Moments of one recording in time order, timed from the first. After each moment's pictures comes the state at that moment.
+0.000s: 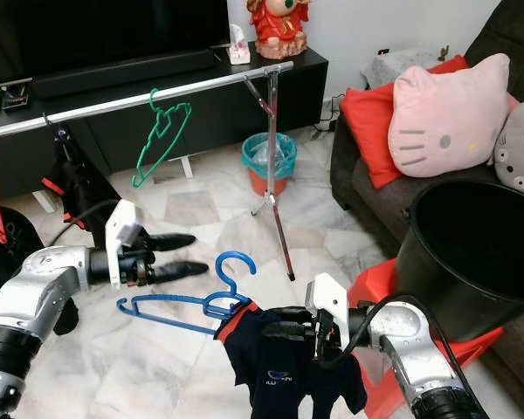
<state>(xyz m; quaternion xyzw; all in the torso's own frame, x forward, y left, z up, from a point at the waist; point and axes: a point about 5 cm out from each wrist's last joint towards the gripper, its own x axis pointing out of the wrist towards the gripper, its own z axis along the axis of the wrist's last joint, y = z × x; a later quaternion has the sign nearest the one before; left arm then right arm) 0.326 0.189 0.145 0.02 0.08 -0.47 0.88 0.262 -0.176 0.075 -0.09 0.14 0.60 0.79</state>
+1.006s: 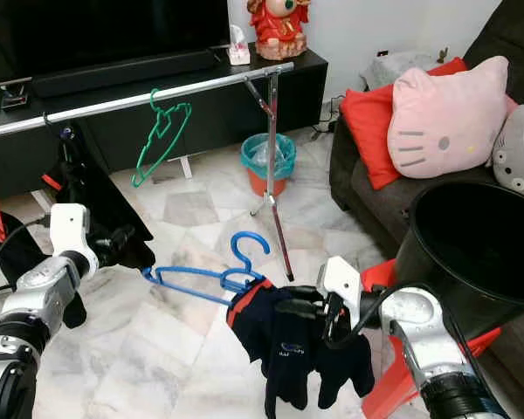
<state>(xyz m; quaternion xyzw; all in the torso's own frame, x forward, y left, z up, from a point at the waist) 0.352 0.242 0.093 0.01 0.14 -0.03 0.99 0.282 -0.191 0.098 -0.12 0.11 0.57 0.81</state>
